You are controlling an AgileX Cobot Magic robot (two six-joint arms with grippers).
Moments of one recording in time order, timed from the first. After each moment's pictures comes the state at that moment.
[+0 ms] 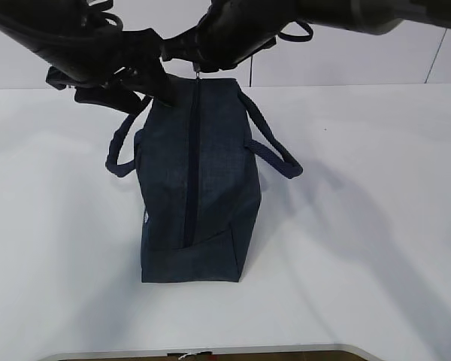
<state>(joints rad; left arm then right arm) -0.42 1.74 -1.44 -0.51 0.78 0.08 0.54 2.11 -1.91 -0.14 0.54 0.22</state>
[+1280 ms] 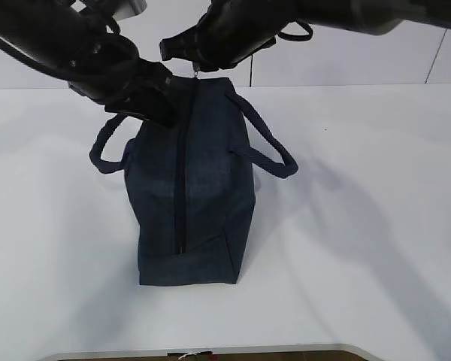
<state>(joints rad) -0.42 1.80 -1.44 -0.61 0.81 0.41 0.54 2.11 -1.91 -0.14 0.54 0.22</state>
